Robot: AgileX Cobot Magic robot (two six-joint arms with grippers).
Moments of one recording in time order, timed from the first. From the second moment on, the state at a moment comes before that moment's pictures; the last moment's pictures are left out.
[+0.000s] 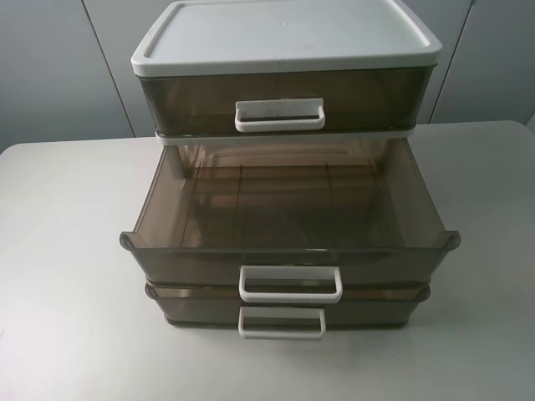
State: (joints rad) left arm -0.02 0.00 -0.51 0.09 1.09 -0.05; right arm 0.07 0.00 -0.51 -0.04 1.09 0.03
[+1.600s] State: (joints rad) left arm -0.02 0.00 -0.51 0.09 1.09 -0.05; right arm 0.56 0.94 -1.00 0.09 0.92 -0.34
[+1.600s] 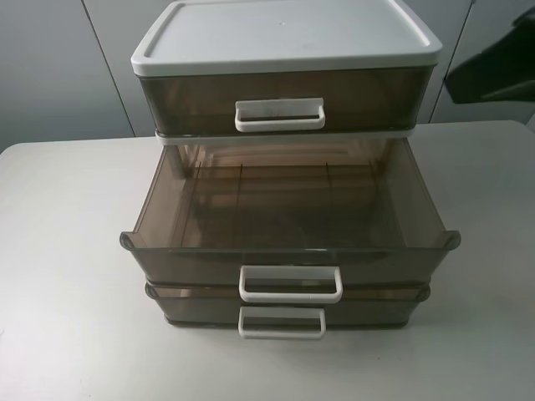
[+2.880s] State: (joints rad) left arm -0.02 0.00 -0.51 0.09 1.09 -0.05; right arm 1.20 1.51 -0.99 0.05 0.94 -0.42
